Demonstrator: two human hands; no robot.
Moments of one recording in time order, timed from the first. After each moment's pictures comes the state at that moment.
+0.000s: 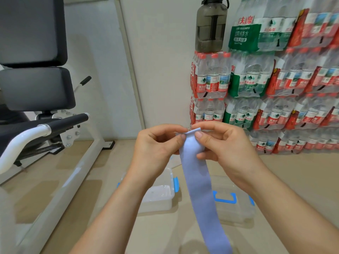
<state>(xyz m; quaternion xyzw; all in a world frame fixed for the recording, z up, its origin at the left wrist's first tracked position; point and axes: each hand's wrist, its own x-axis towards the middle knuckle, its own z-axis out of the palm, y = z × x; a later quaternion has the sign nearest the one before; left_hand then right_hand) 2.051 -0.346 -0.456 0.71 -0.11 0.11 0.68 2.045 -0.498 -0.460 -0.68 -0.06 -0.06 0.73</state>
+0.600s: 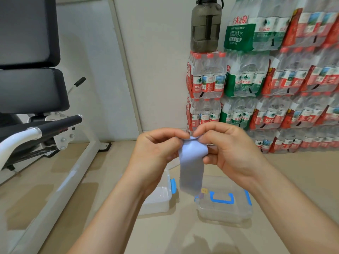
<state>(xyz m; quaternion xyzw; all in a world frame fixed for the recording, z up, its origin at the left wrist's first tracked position) 2.048 -0.355 -0.452 0.65 -0.10 0.01 0.76 2.042 -0.508 -0.447 -0.64 -0.04 0.04 0.76</state>
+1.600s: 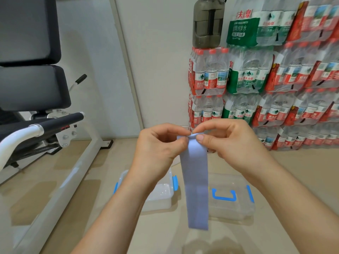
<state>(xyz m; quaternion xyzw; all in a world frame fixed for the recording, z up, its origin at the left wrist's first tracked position) 2.046 -0.357 -0.454 0.74 -0.09 0.09 0.66 2.046 -0.513 -0.452 -0.80 -0.09 -0.08 0.59</state>
